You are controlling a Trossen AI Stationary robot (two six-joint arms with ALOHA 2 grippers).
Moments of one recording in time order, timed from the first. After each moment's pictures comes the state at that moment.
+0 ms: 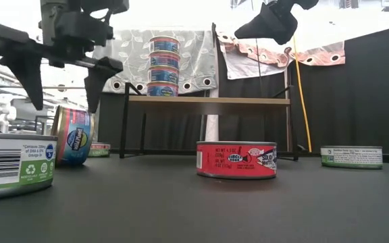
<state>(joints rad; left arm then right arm) -0.15 1.39 0.95 -0.95 0.00 0.43 0.37 1.39 0.95 -0.09 0.28 0.38</state>
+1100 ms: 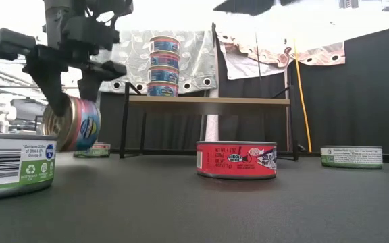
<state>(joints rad) -0.15 1.42 0.95 -0.90 0.01 0.39 0.40 1.46 0.95 0.12 0.34 -0.16</state>
